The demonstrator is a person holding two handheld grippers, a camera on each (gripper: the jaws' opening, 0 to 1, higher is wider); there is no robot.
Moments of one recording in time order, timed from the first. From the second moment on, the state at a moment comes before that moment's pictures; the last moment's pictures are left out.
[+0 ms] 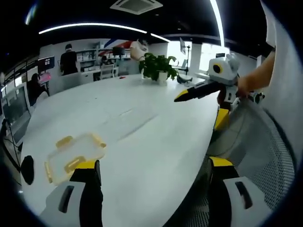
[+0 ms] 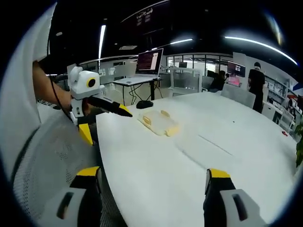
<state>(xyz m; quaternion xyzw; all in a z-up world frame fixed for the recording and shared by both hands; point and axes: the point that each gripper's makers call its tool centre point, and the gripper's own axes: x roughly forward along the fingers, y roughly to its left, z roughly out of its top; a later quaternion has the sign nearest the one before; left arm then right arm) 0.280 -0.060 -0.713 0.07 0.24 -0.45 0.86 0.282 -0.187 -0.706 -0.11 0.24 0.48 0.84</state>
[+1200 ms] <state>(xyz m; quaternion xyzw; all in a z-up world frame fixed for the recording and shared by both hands) 0.321 -0.018 -0.723 0.10 0.26 -0.43 0.86 0.325 -0.154 -0.718 -0.14 0.25 0.52 0.80</state>
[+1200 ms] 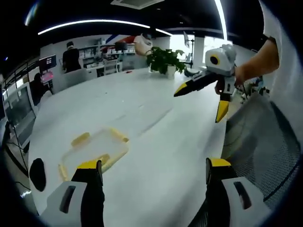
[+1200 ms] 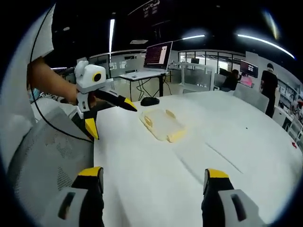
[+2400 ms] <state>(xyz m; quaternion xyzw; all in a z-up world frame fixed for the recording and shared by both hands) 0.364 0.030 -0.734 0.15 0.28 -0.41 0.85 0.372 -0.105 -0.724 -0.17 0.25 0.58 0.76</state>
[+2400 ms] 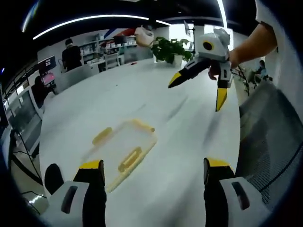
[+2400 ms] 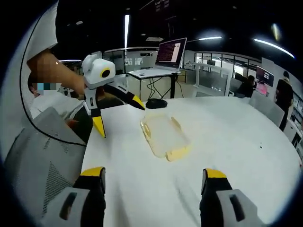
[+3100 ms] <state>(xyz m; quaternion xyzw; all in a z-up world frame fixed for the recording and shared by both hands) 0.382 0.059 -0.742 0.20 0.30 -0.43 0.83 0.400 -0.079 -0.724 -0.19 0.23 0.60 0.74</state>
